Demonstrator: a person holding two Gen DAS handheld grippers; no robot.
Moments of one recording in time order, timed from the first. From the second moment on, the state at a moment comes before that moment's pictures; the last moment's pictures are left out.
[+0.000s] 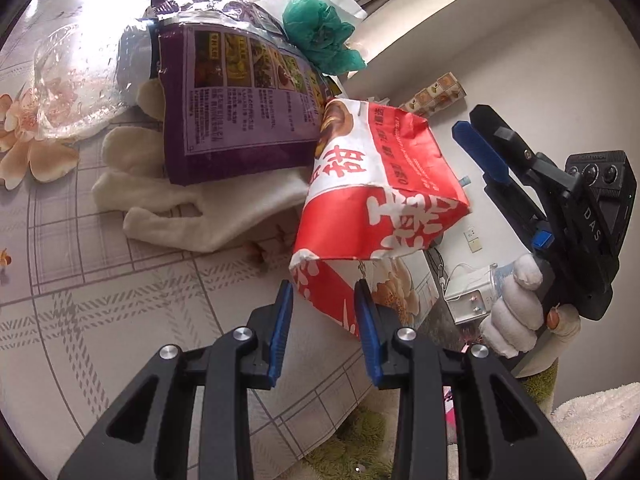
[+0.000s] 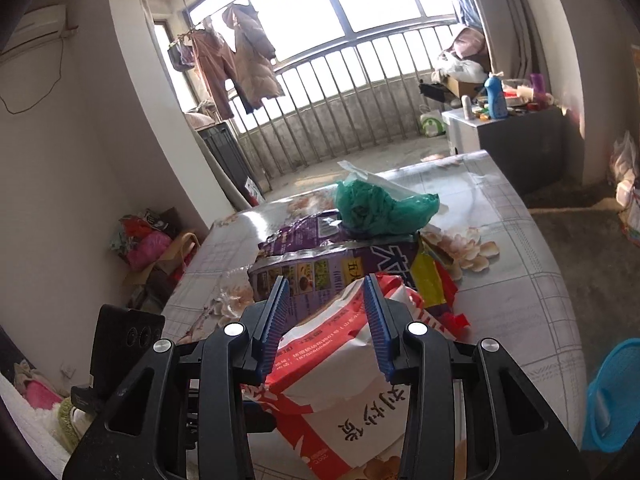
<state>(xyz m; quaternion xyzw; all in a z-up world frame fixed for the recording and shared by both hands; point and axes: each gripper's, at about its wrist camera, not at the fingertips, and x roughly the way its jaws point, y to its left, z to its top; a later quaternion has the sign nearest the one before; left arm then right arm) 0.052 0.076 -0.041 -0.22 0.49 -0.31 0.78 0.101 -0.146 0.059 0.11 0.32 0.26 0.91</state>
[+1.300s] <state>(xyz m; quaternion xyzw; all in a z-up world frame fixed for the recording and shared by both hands) 0.097 0.097 -0.056 -0.32 0.51 -0.34 0.73 0.084 -0.176 -0.024 0.17 0.43 0.28 0.84</state>
